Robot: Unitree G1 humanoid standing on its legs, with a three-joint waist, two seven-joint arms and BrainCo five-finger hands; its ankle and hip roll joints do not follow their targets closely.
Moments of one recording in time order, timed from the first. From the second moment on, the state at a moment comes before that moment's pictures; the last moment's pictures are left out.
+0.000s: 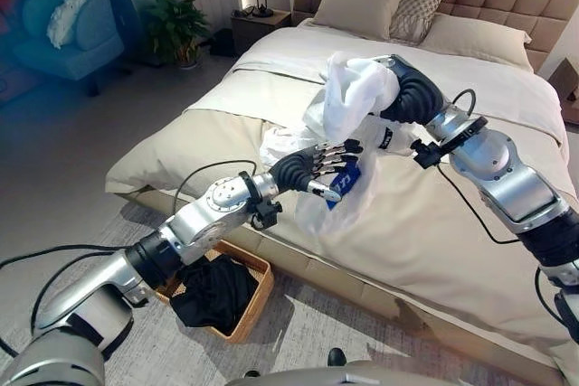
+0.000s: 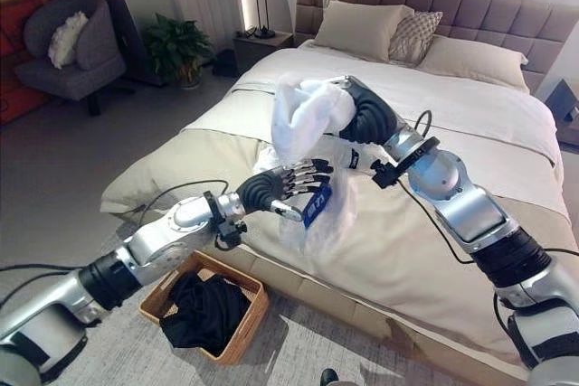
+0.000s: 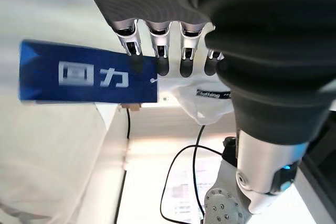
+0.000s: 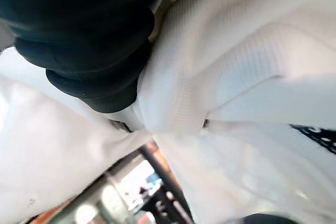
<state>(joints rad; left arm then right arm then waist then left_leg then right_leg) -0.65 0.62 -0.80 0.05 -0.86 -0.06 -0.26 -0.67 -0.88 0.44 -0.12 0.35 -0.16 0.05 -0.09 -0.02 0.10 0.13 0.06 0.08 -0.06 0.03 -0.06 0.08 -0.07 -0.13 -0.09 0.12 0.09</state>
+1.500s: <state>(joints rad) -0.14 0.68 -0.18 -0.21 -0.57 -0.12 -0.16 -0.41 -0.90 0.15 0.00 0.17 -0.15 -0.01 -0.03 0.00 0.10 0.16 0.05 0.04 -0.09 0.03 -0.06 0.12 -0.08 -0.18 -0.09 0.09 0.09</state>
